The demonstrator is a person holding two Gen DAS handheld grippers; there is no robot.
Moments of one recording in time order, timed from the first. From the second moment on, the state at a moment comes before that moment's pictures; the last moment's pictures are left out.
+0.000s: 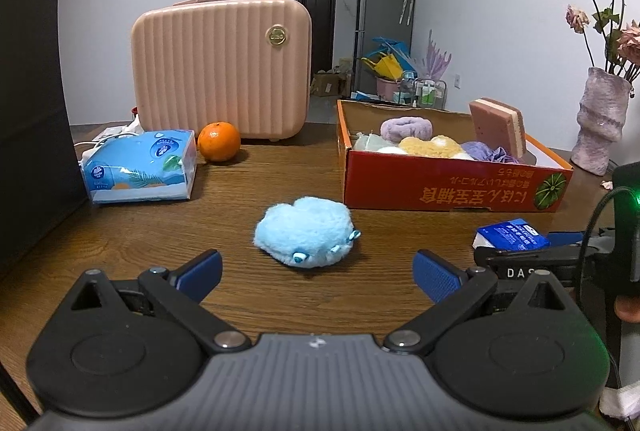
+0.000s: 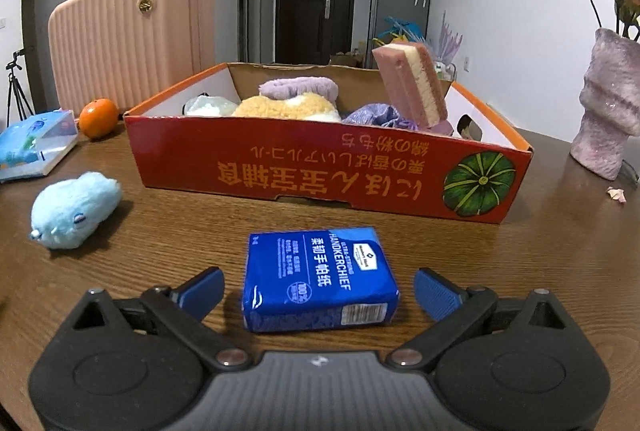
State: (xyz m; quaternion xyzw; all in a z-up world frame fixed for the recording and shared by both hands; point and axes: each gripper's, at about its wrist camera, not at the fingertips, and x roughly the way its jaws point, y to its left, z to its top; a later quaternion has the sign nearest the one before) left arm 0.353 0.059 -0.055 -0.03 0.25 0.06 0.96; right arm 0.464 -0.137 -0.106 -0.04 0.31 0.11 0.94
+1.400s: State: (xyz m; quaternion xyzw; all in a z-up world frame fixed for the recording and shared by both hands) left arm 0.357 0.062 -0.057 -0.04 0.26 0.05 0.96; right arm 0.395 -0.179 -0.081 0.00 0.23 0.13 0.96
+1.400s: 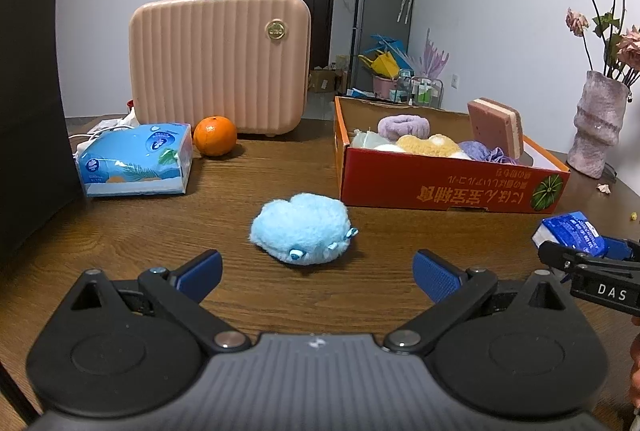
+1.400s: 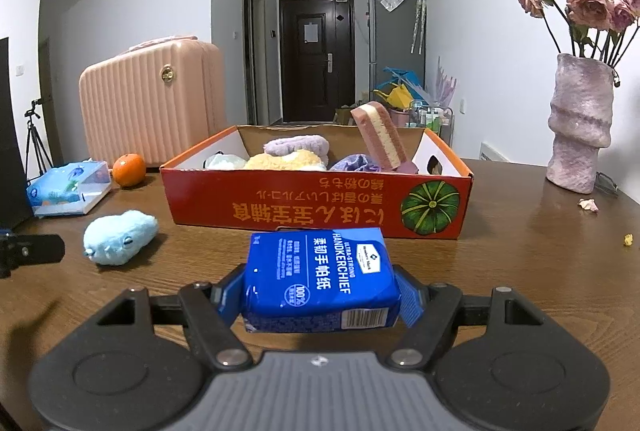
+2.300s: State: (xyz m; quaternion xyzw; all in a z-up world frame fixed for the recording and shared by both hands) left arm 0.480 0.085 -0.099 -0.04 0.34 0.06 0.94; right arm 0.409 -0.188 -0.088 0.01 0.24 0.10 0.97
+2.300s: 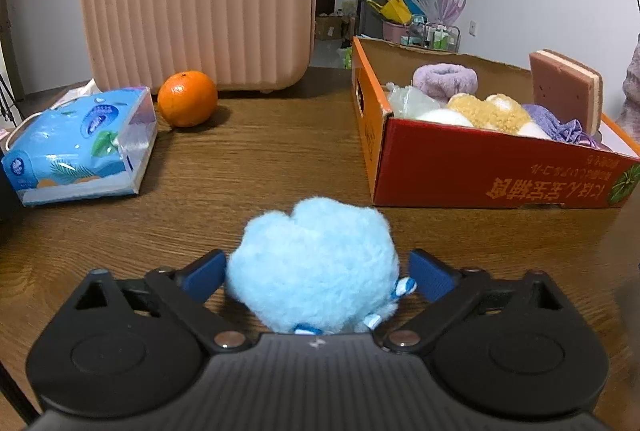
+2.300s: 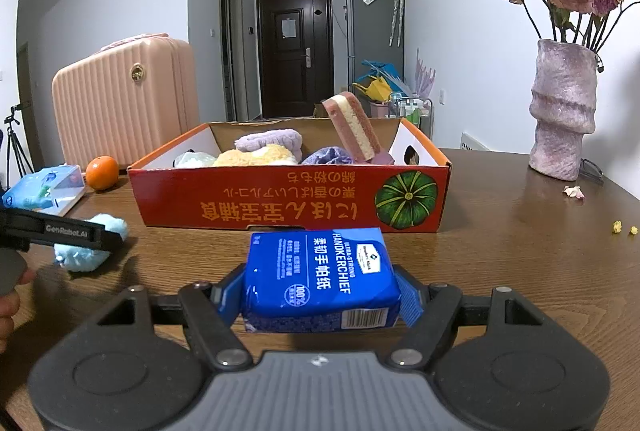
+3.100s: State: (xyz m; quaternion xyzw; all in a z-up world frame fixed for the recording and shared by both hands) left arm 0.420 0.047 -0.069 -0.03 0.24 0.05 0.97; right arm 0.400 -0.187 -0.083 0.01 0.21 0.10 0.97
